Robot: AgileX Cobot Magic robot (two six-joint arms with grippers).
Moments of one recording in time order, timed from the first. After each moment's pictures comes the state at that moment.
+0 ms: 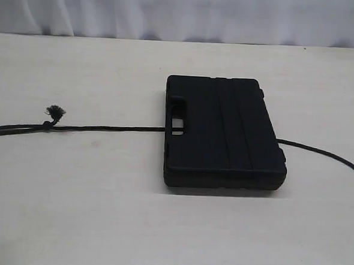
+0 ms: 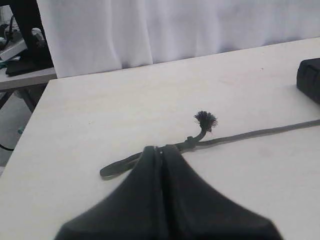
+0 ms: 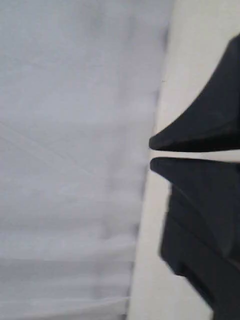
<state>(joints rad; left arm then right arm) -0.04 0.00 0.00 0.01 0.34 0.06 0.15 0.13 0.00 0.01 -0.15 -0.07</state>
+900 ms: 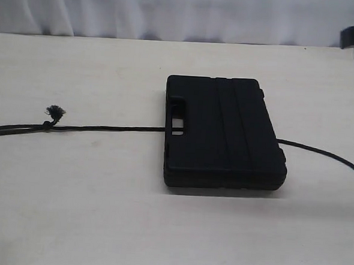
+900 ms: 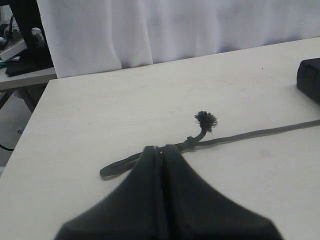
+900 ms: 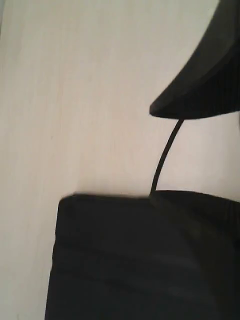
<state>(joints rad) -0.04 0.00 0.00 0.01 0.33 0.06 0.17 1.27 -1.14 -0.23 0.83 0.19</state>
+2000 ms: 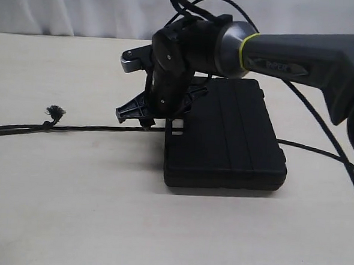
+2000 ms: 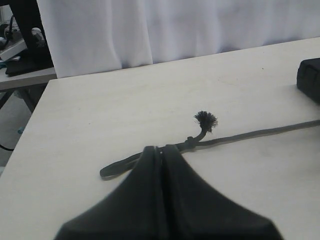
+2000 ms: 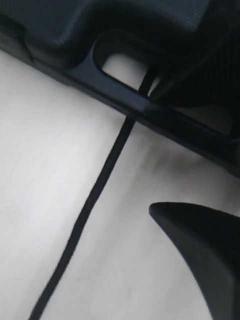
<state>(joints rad) -0.04 0.00 0.00 0.01 0.33 0.06 0.66 2.18 -1.69 -0.14 0.84 0.32</state>
